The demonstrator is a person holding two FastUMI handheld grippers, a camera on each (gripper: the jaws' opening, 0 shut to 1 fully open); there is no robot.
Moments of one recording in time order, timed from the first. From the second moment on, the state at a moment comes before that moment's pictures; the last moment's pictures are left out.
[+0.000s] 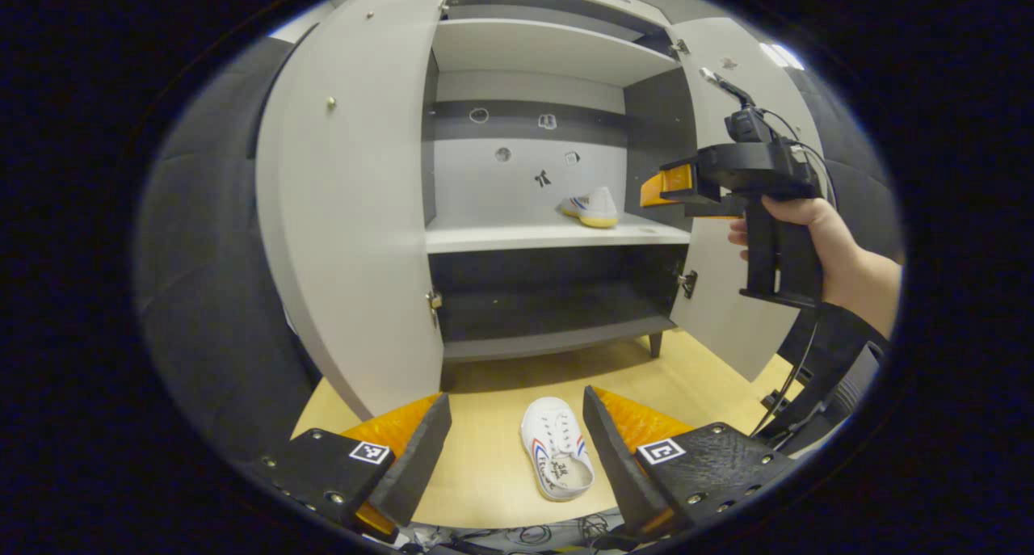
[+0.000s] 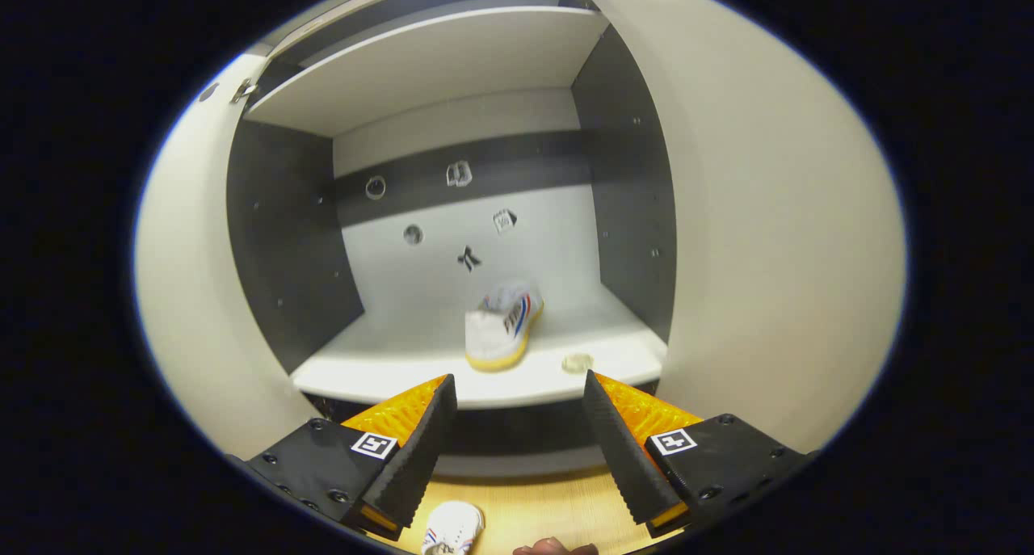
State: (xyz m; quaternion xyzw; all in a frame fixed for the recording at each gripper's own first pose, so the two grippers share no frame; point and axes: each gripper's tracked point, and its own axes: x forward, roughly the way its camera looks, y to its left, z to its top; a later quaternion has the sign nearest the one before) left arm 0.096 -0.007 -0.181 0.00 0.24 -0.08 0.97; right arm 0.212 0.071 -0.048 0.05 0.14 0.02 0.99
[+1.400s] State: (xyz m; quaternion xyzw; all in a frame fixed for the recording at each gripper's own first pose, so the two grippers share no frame) left arm 0.121 -0.050 -0.452 -0.01 0.52 -0.17 0.84; right arm -0.058 -0.135 -0.118 0.02 0.18 -0.27 0.94
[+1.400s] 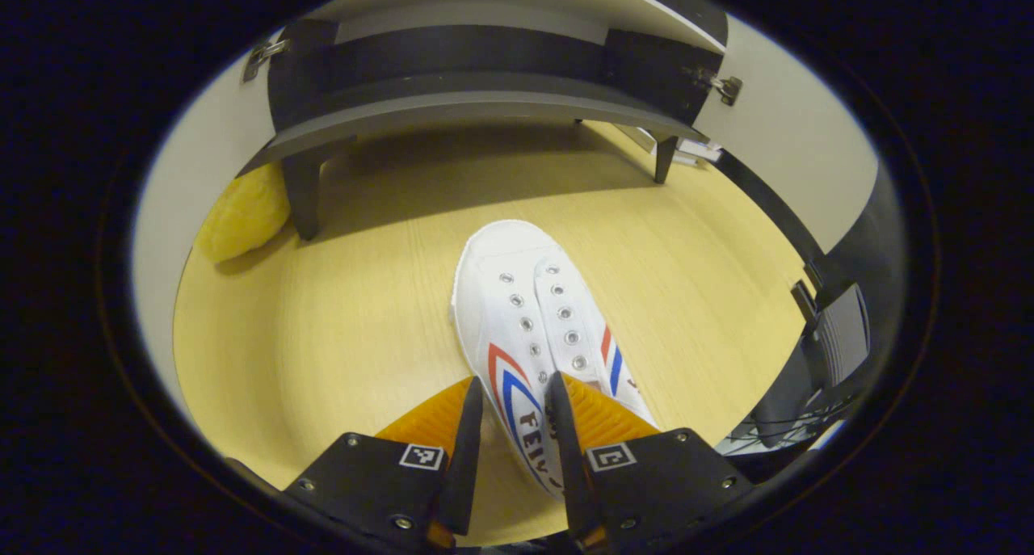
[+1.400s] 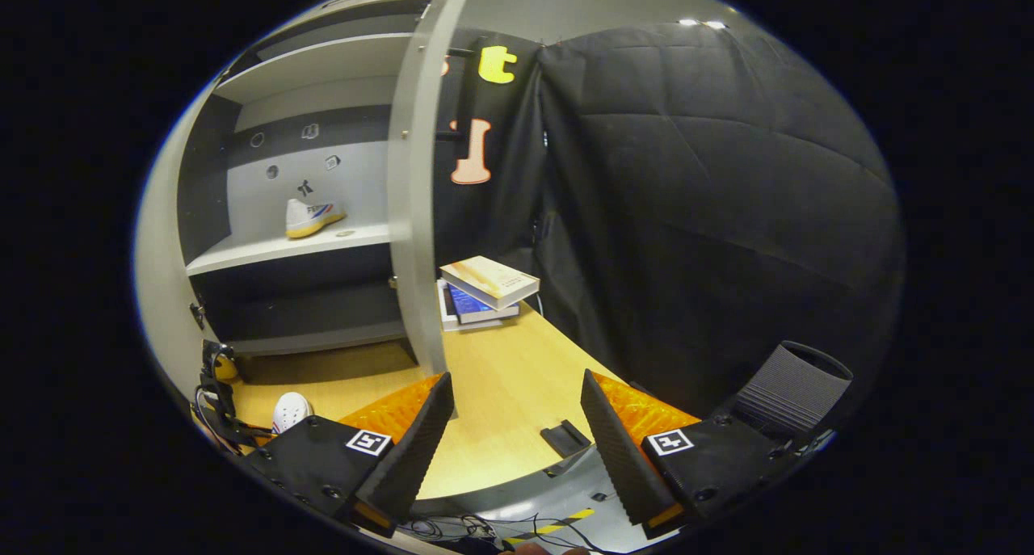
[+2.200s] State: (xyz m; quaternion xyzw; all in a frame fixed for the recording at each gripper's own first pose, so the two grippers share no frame) left arm 0.140 -0.045 -0.441 0.01 0.51 -0.15 0.85; right arm -0.063 -0.203 -0.104 0.04 0.15 -0.33 0.93
